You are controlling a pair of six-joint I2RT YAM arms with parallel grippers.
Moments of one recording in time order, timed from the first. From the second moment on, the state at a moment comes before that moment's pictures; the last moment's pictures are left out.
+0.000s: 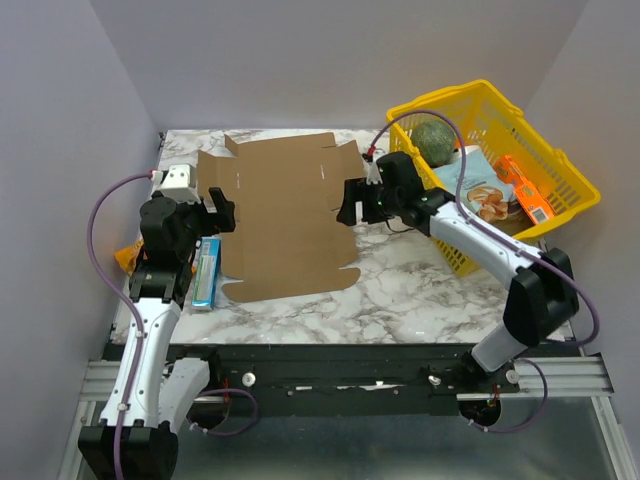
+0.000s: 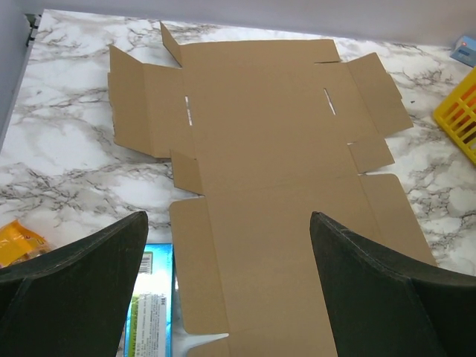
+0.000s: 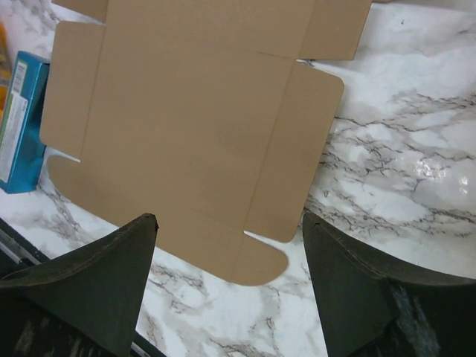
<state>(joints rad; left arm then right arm) -0.02 0.81 0.81 -0.24 0.10 -0.16 0.57 1.56 1.25 -0.37 -0.14 0.34</state>
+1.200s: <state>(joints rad) 0.05 0.90 0.81 -0.23 0.25 -0.23 0.49 2.25 1.78 -0.37 -0.09 0.37</state>
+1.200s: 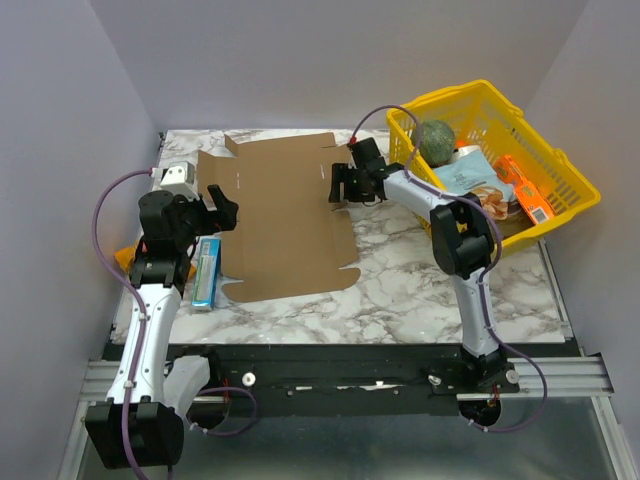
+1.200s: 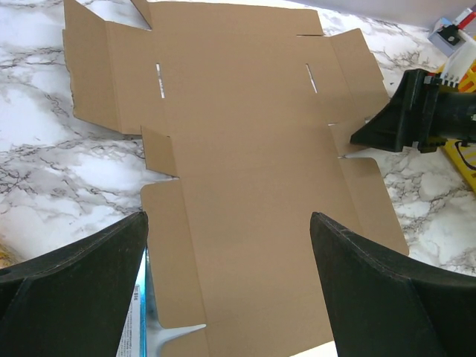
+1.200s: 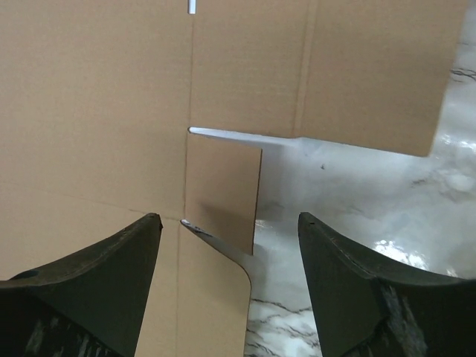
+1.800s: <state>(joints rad) 0.06 0.92 0.81 -0.23 0.26 -0.23 0.48 2.30 1.81 -0.30 -0.21 0.37</state>
